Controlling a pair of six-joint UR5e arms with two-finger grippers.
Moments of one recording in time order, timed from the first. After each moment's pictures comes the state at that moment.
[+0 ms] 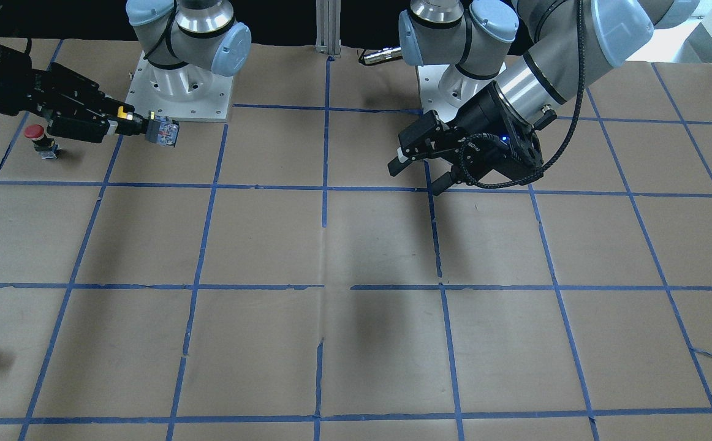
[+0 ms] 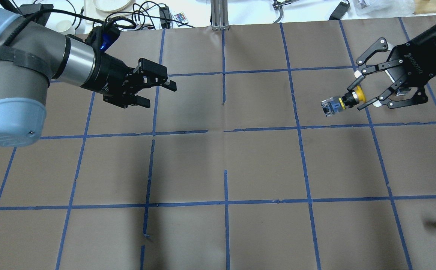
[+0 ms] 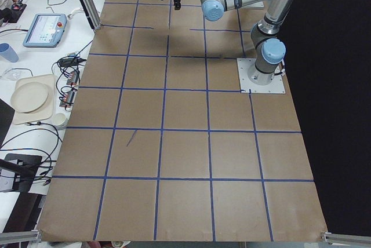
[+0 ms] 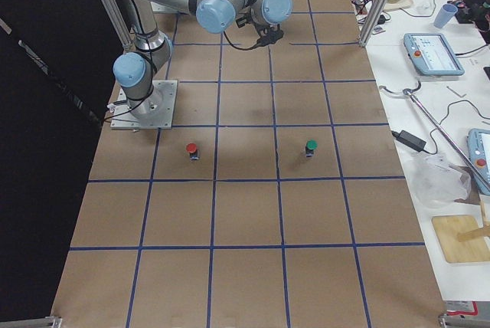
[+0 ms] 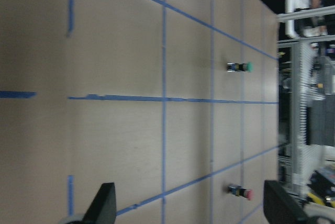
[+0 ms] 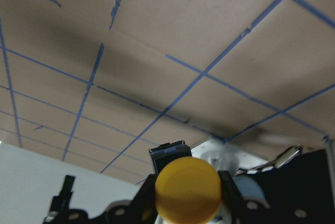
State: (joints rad) left arm -1.48 -1.52 -1.85 -1.25 1.02 -0.03; right arm 1.13 -1.53 1.54 -1.00 -1.05 0.31
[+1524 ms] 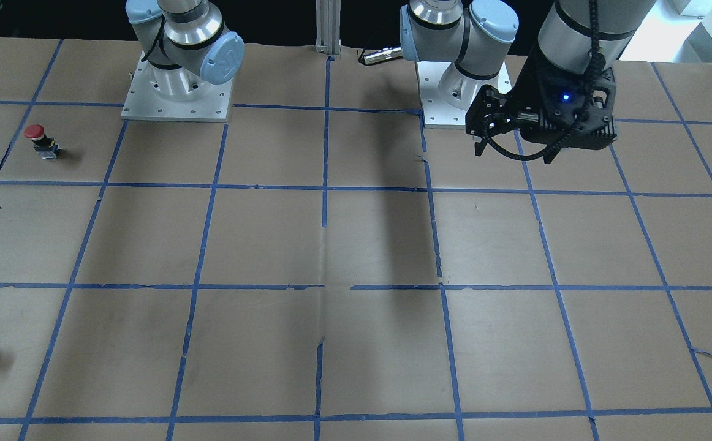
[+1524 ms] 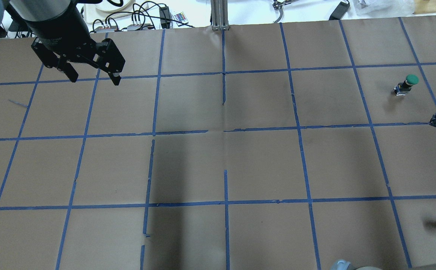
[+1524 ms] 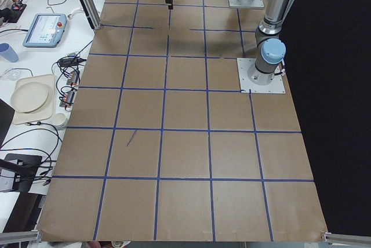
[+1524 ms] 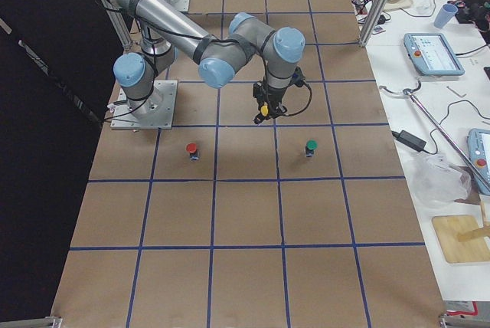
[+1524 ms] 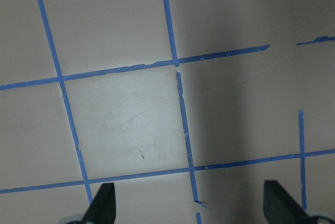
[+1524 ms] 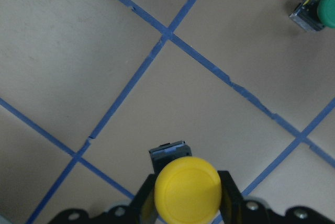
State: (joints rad) left arm -1.55 -1.62 -1.43 -1.69 1.57 0.14; right arm 0.94 -1.40 1.68 -1.77 -1.61 -1.34
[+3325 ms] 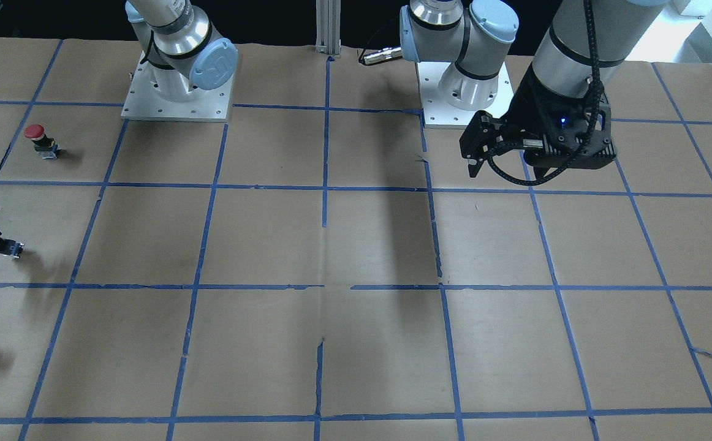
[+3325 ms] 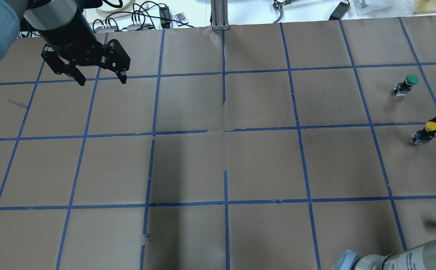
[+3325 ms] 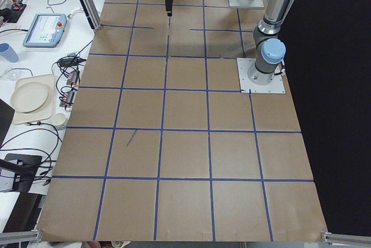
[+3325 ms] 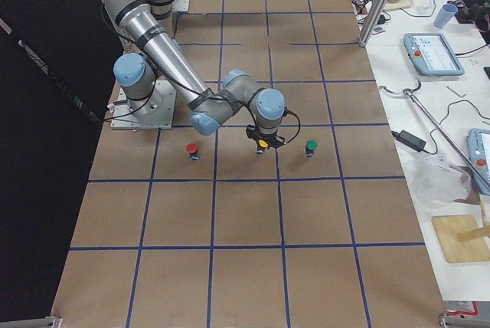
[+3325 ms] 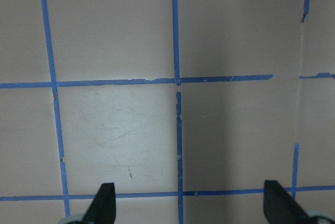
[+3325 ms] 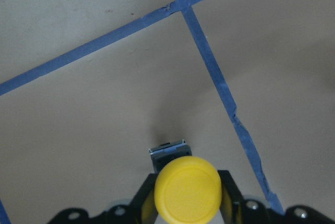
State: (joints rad) left arm -1.55 -1.64 -1.47 -1.61 1.56 0.02; right arm 0.83 -1.26 1.85 -2.09 -1.45 -1.91
